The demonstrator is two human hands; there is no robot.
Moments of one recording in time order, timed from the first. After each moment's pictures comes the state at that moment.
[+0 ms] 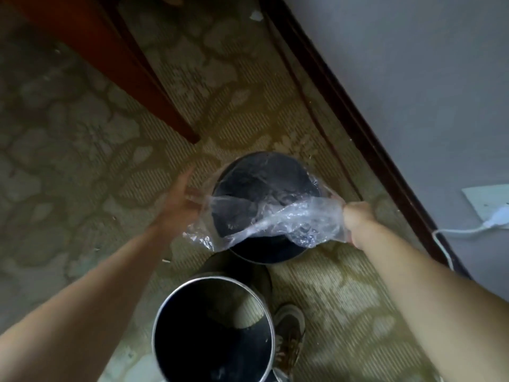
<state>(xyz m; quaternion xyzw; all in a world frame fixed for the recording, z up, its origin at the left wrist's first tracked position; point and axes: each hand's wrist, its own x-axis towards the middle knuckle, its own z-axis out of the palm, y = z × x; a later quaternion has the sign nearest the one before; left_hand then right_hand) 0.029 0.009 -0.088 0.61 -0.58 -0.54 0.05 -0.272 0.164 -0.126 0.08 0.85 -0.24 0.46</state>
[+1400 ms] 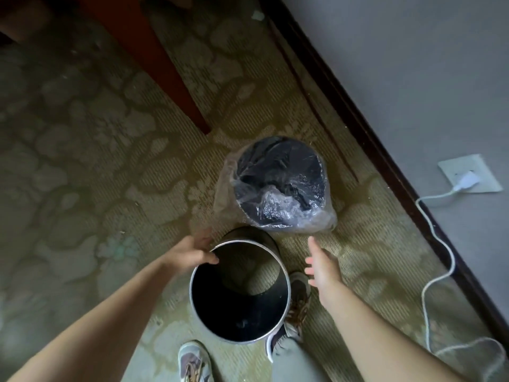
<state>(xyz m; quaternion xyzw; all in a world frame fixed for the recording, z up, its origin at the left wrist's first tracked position) 0.117 0.095 -0.037 0.59 -0.45 -0.63 -0.24 -0.108 0.260 -0.040 0.14 0.82 -0.21 0.52</state>
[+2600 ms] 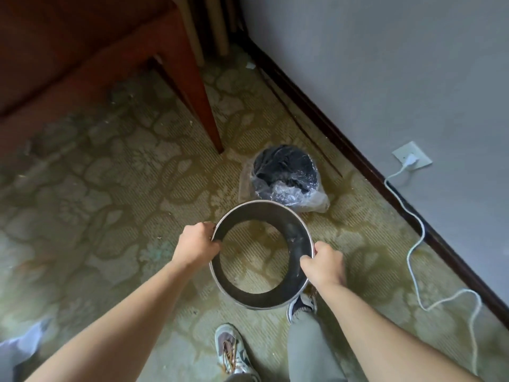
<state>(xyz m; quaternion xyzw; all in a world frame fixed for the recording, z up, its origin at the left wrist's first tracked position) 0.180 0.116 0.107 0.54 -0.76 -0.33 -0.16 -0.014 0.295 0.122 -0.14 0.92 -0.07 0.36</state>
